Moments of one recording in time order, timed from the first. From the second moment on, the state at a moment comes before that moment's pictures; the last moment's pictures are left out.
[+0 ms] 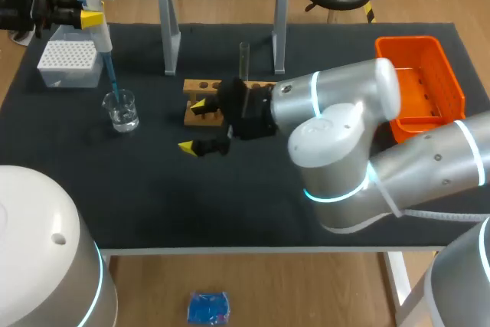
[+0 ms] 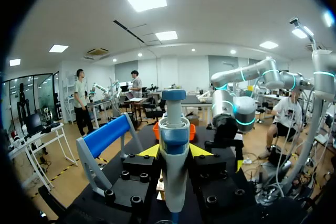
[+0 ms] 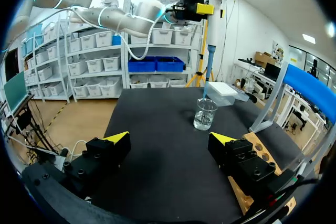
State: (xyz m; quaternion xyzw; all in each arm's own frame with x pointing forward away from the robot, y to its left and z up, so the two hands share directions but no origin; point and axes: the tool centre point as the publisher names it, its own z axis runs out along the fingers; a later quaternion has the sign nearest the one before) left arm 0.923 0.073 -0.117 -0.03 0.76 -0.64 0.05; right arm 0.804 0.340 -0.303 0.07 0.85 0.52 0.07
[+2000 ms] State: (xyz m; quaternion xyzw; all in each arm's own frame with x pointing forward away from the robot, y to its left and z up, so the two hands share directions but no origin) left arm 0.923 0.073 -0.117 -0.03 0.76 -0.64 0.05; right arm 0.841 0.400 -0.354 0.10 0.84 0.51 0.13
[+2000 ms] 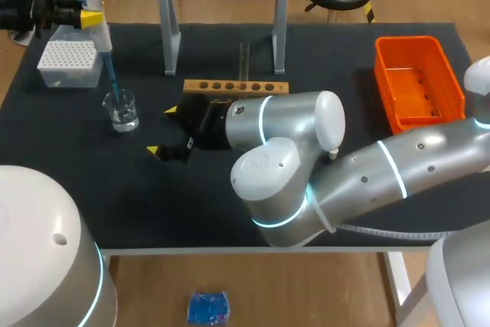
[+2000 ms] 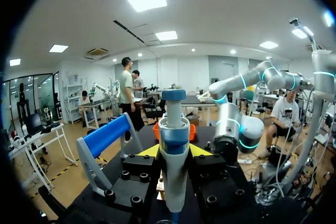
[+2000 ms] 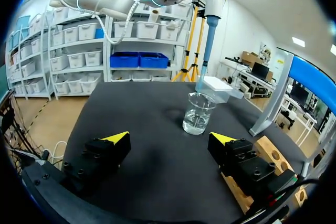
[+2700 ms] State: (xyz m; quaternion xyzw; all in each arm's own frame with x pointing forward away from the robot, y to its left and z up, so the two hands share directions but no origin) left arm 0.929 0.074 -0.134 -0.04 0.76 -0.65 0.06; right arm 0.841 0.401 -0.355 0.10 0.84 0.51 0.13
